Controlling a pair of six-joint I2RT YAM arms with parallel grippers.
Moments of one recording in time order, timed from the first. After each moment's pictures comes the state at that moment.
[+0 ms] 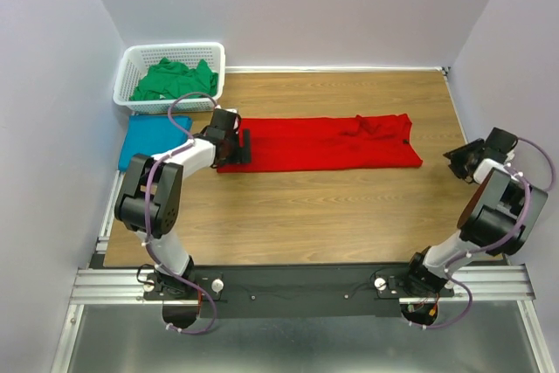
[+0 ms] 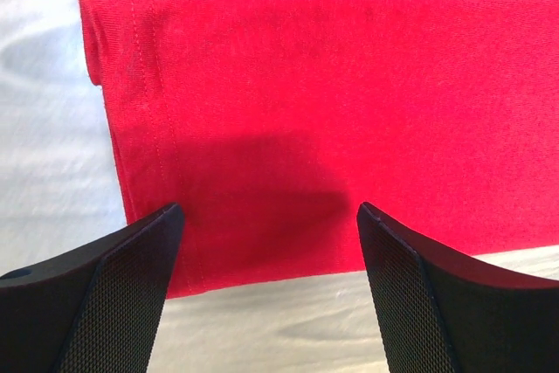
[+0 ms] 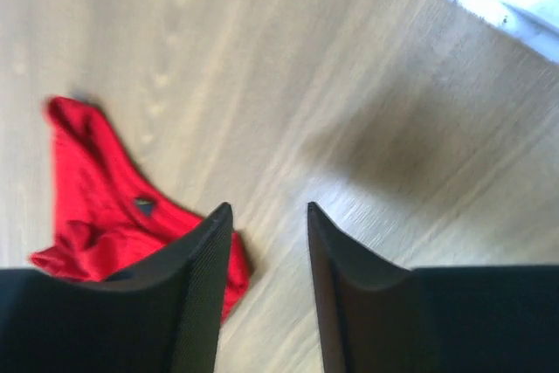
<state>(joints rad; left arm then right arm) -0.30 1.75 1.02 -0.23 -0.03 -0.31 -0.59 1.65 0.84 -0.03 -0.20 0.65</state>
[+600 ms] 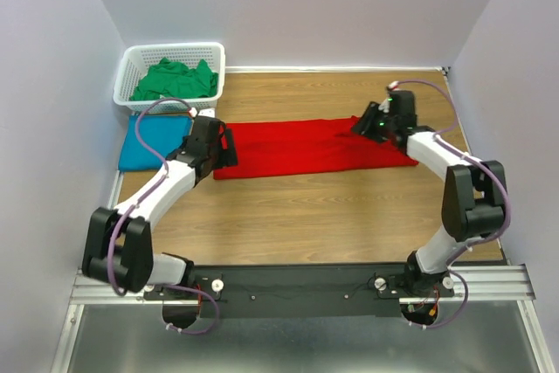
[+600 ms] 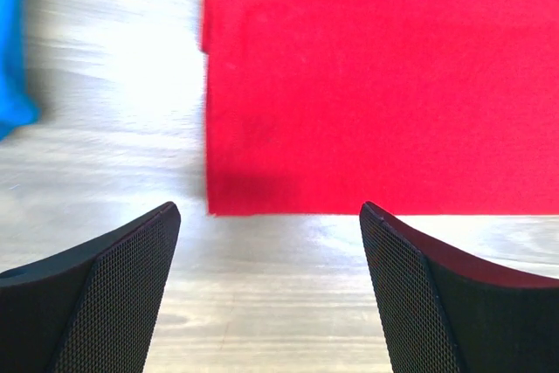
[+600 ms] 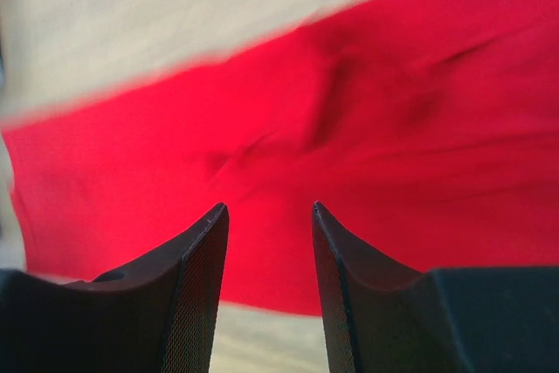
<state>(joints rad) -0.29 1.39 0.87 -0.34 -0.17 -0.40 0.07 1.64 1.04 -0.06 -0.21 0.50</state>
